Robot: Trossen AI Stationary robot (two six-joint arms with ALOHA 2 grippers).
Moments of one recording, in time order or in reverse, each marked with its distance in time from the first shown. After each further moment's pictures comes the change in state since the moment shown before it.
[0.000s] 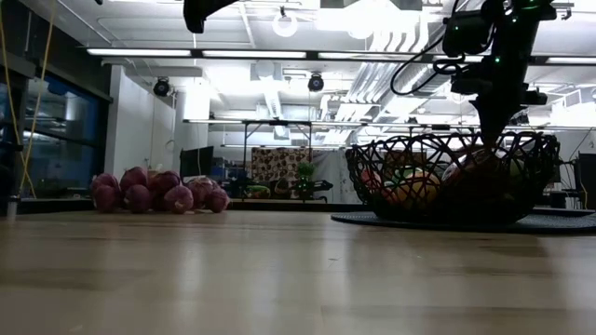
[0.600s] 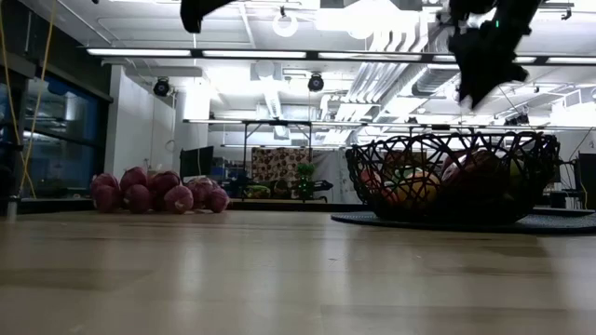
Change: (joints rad) left arm 0.000 -0.023 0.000 -0.038 0.009 0.000; right arm 0.004 -0.069 0.154 0.020 -0.078 -0.116
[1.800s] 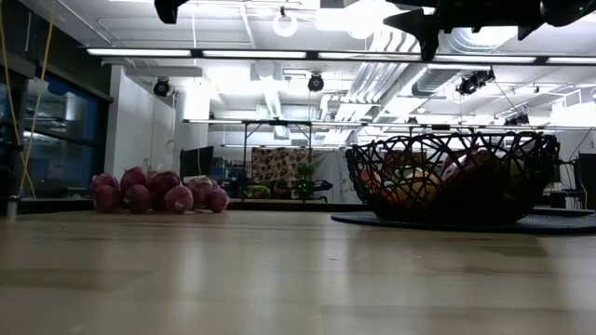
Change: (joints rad) left arm 0.001 -0.172 0.000 -0.169 -0.026 0.000; right arm 0.333 -0.117 -0.439 1.419 -0.322 0.009
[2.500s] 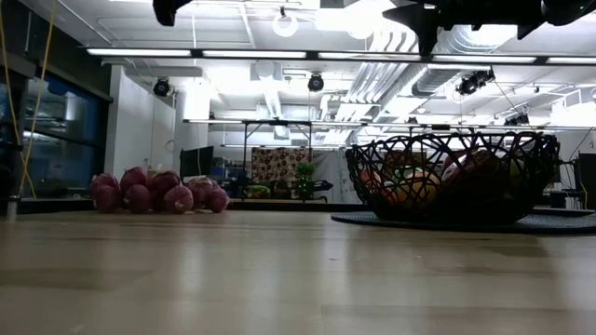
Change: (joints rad) left arm -0.001 0.000 0.000 0.000 -0.050 -0.056; right arm 0.019 0.000 0.001 0.000 -0.045 -0.083
